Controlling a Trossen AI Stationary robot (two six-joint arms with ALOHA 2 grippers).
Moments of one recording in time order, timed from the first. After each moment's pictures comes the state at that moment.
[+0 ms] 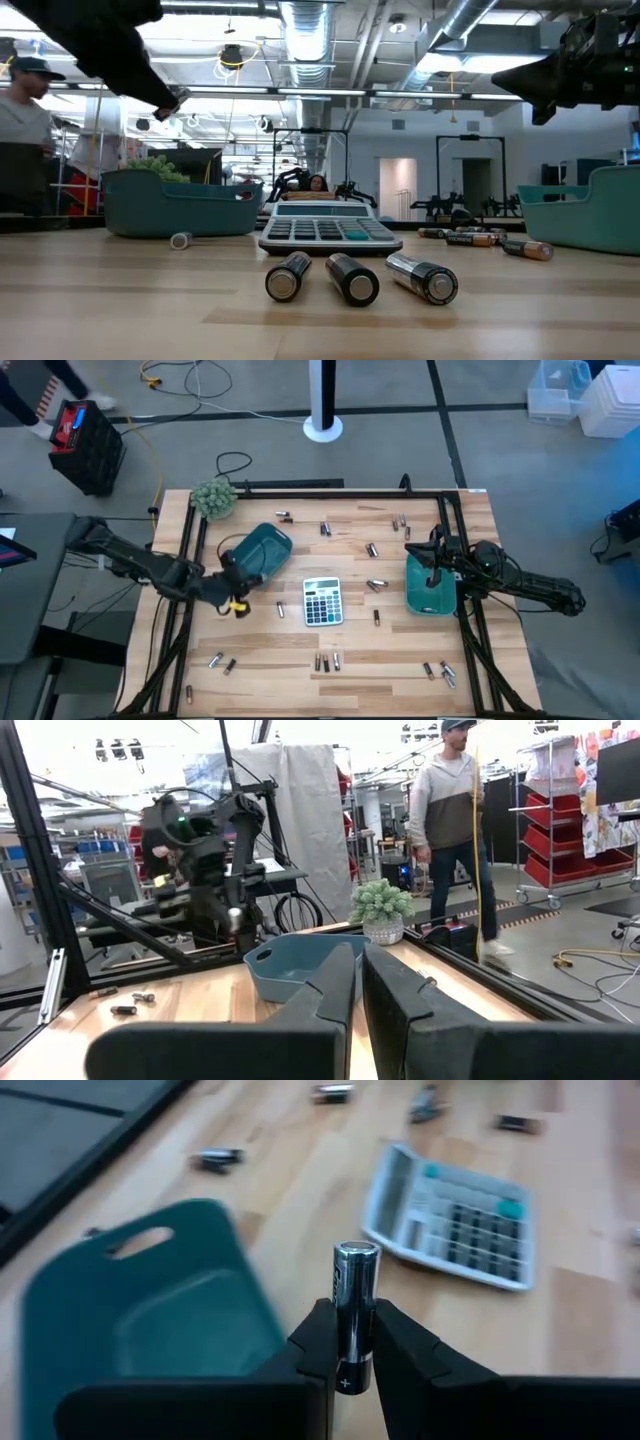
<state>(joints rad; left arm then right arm) -0.35 0.90 0.62 -0.46 -0.65 -0.43 -0.26 0.01 0.03 0.17 0.00 0.13</state>
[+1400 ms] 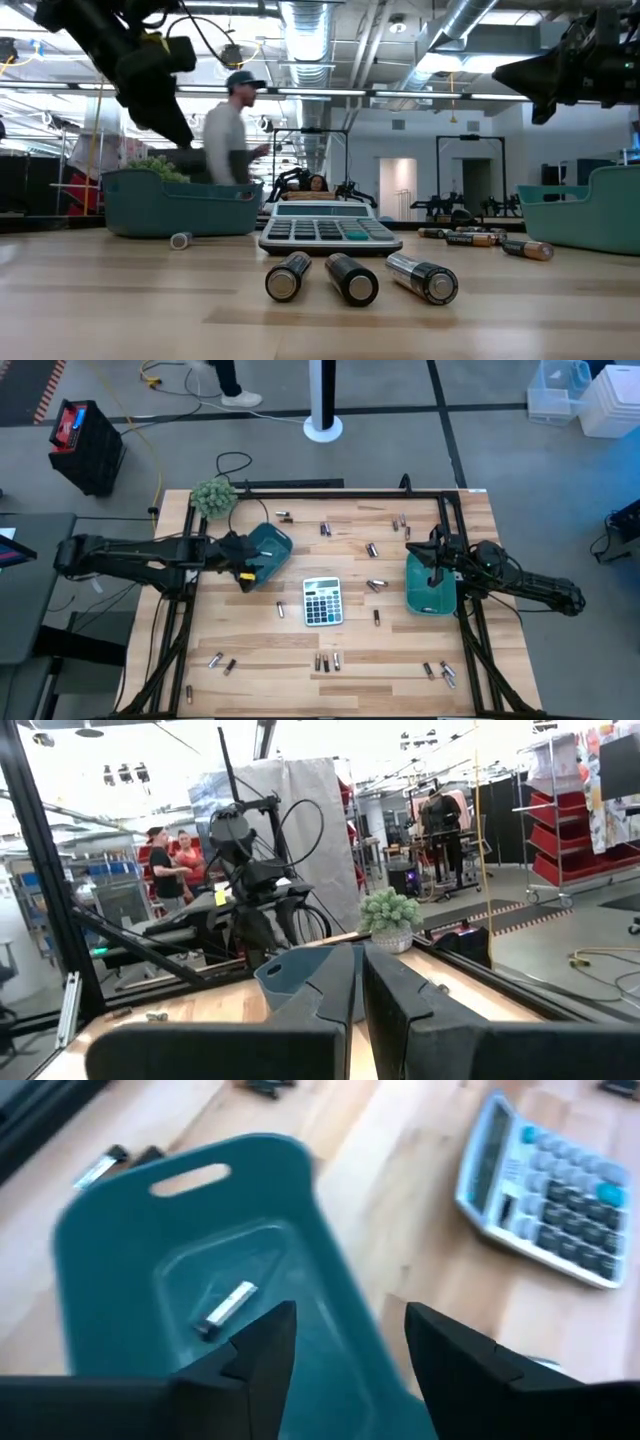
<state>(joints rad) 0.06 0.93 0.65 -0.52 -0.28 -0.30 -0.26 0.01 0.03 0.20 0.00 0.19</state>
